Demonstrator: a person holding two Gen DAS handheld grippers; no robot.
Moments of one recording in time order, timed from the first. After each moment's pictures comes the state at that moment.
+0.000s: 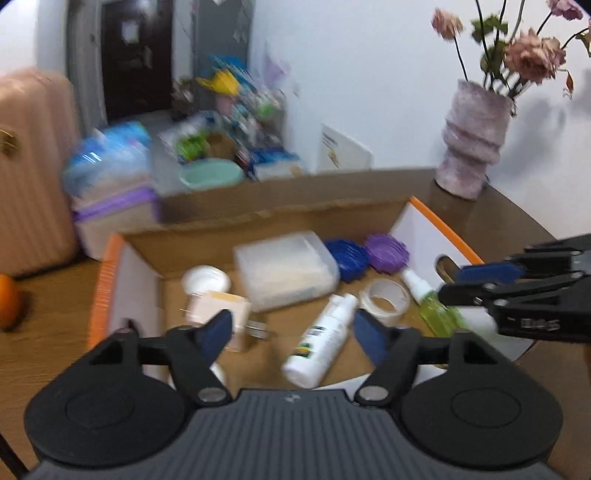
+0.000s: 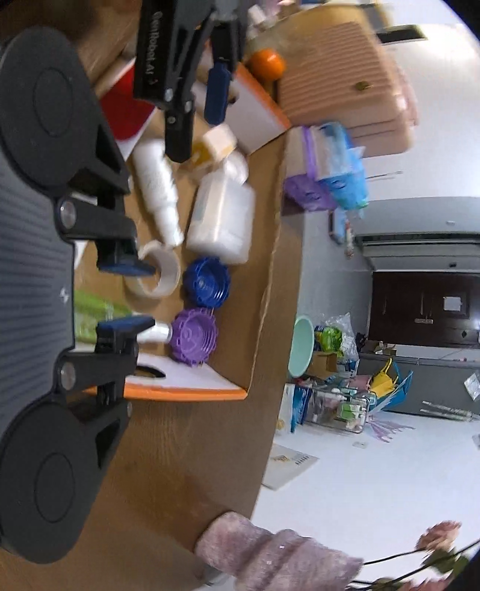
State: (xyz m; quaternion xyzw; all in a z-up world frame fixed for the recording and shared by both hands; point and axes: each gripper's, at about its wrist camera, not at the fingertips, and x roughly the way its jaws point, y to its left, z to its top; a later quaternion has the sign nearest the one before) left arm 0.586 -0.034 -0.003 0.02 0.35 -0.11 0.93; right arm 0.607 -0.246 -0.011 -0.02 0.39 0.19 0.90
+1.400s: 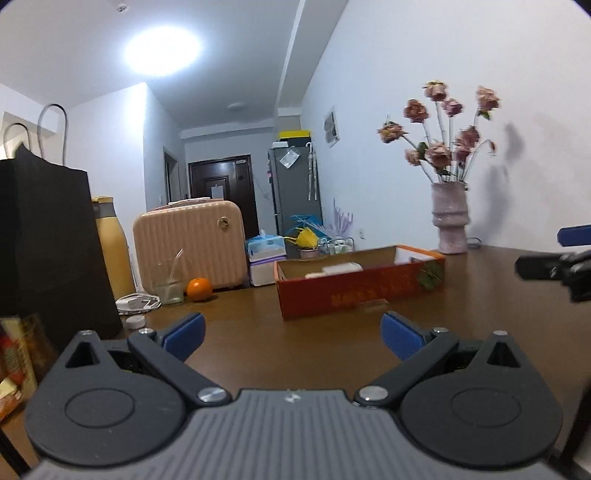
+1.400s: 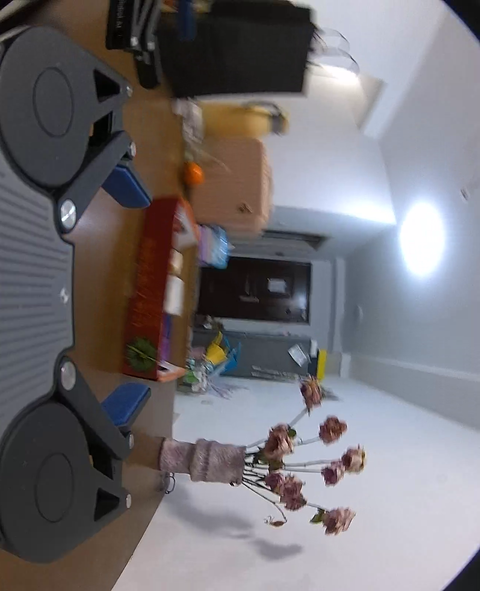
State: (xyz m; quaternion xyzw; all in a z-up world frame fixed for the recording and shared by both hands) left arm 0.103 0.002 -0.038 0.06 0.07 0.01 1.00; right arm 0.143 -0.236 -0.027 -0.05 0.09 0.13 0.99
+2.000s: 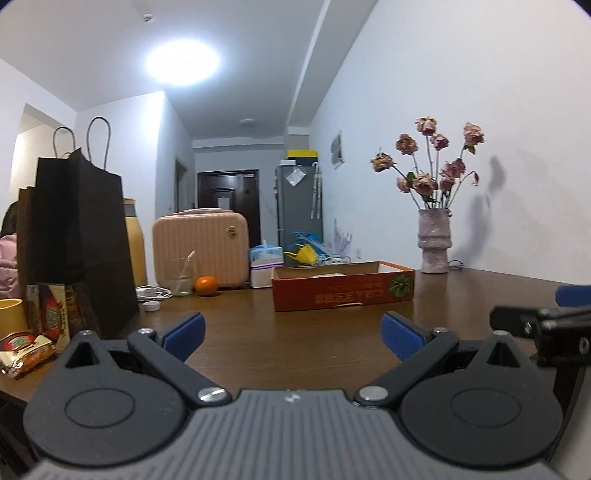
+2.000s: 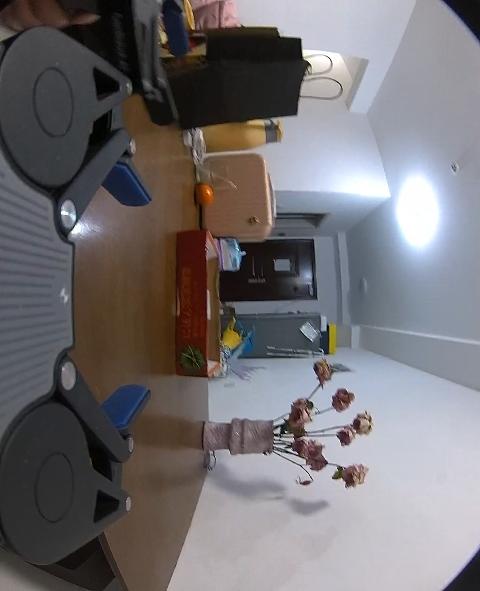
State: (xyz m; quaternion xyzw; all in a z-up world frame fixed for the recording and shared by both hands) left arm -0.004 -0.012 -0.041 0.03 0.04 0.01 1.00; right arm 0.011 -0.217 -0.042 0.02 0.09 0.09 0.99
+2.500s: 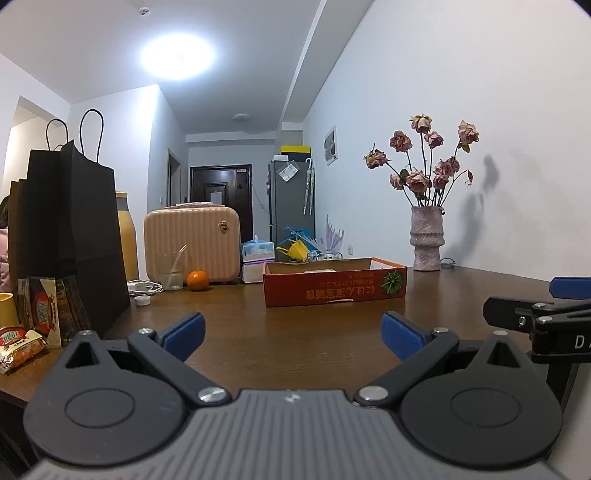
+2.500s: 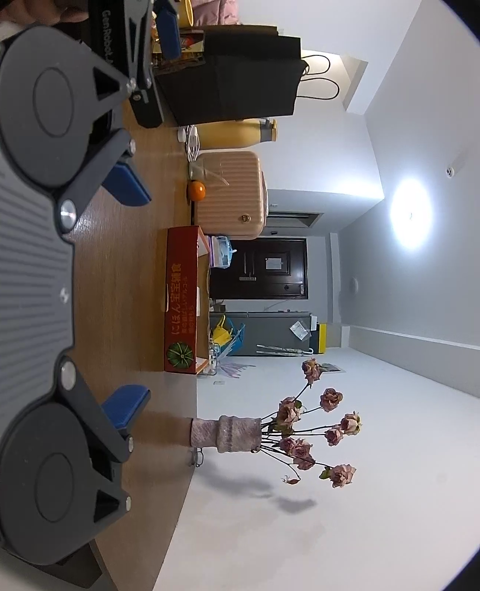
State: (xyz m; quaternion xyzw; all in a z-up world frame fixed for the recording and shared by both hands) left arm 0.000 -0.011 -0.041 0.02 0.05 0.00 1.00; right arm 0.014 -0.215 -0.039 0.01 0.08 0.09 0.99
